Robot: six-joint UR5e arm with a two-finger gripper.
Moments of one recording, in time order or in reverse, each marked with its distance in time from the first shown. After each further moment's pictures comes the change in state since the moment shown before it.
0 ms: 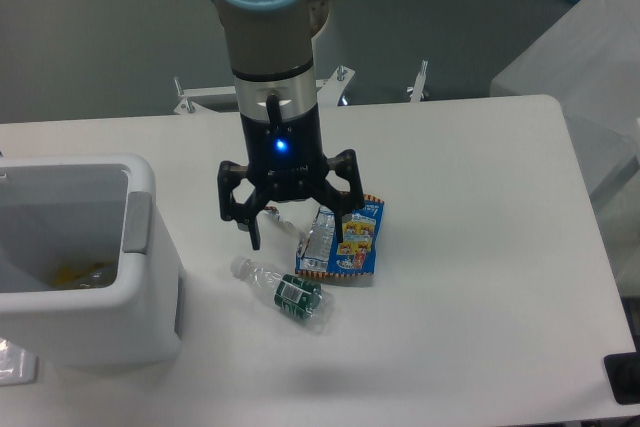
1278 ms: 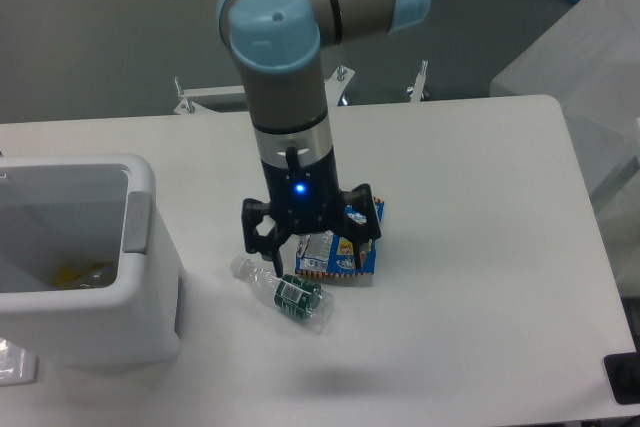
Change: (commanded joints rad) arm 0.052 -0.077 -0.075 0.060 0.035 0.263
